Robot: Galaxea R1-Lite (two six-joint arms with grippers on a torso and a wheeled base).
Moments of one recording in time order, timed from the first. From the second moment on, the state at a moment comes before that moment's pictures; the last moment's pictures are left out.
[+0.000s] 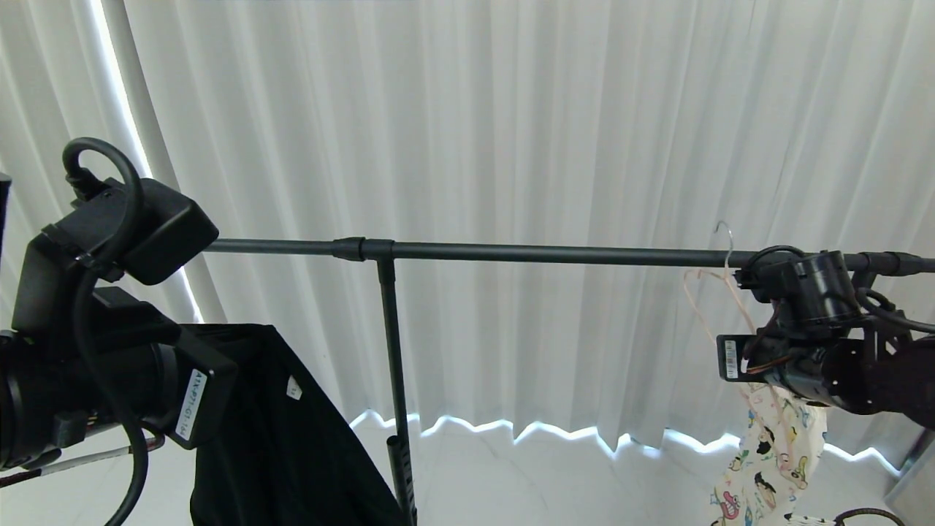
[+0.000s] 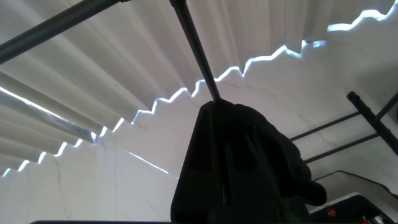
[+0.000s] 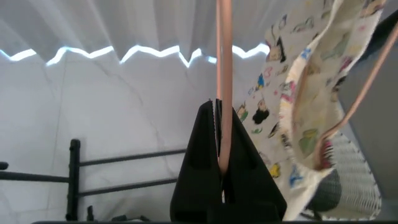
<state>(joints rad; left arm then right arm) -0.57 1.18 -0.92 0.27 0.24 0.18 0.41 1.67 -0.81 -0.19 -0.47 0.27</state>
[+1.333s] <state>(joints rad) -0.57 1.18 -0.92 0.27 0.29 0.18 0.23 1.33 -0.64 -0.13 -0.04 0.03</state>
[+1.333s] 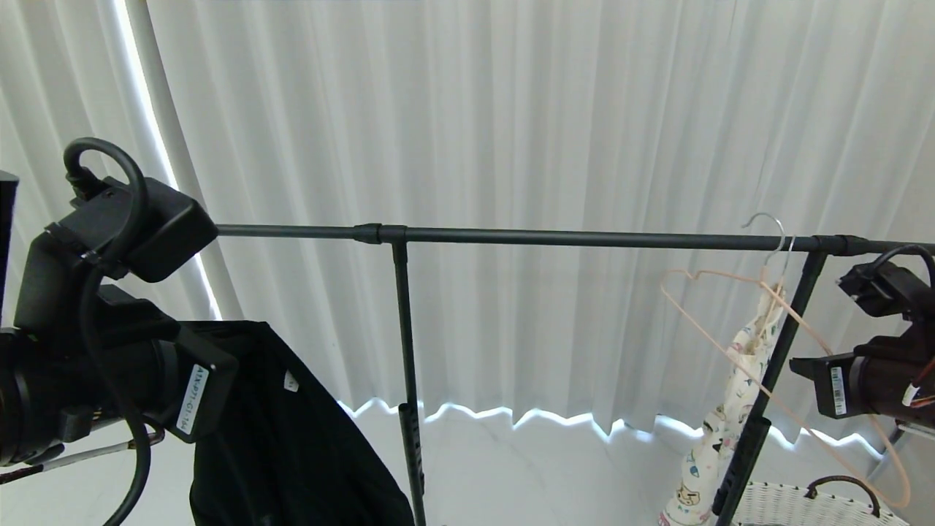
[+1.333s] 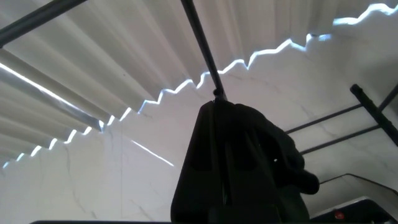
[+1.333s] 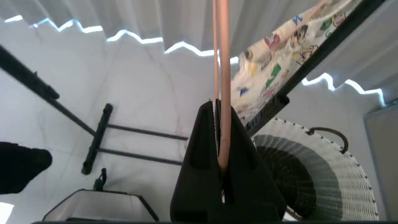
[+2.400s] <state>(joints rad) -0.57 1.27 -0.93 0.12 0.30 0.14 0.25 1.14 -0.63 0.06 0.36 -0.39</state>
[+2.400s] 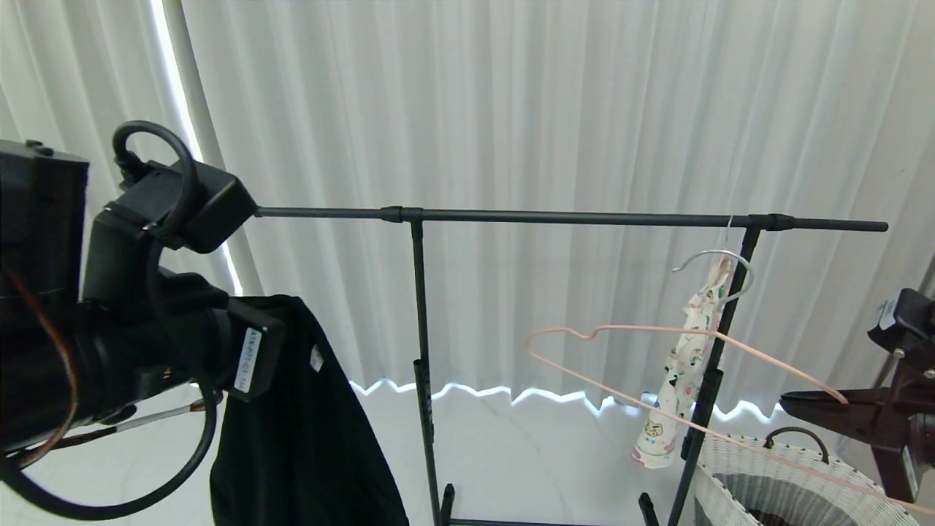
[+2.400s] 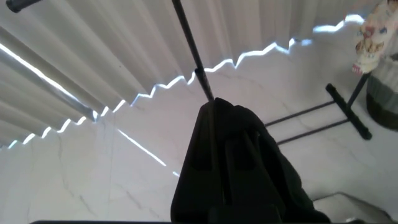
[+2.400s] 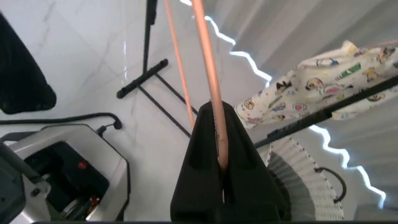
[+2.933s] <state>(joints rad) -0.61 1.55 -1.12 0.10 0.43 -0.02 0.51 1.09 -0.66 0.12 0.37 -0.13</state>
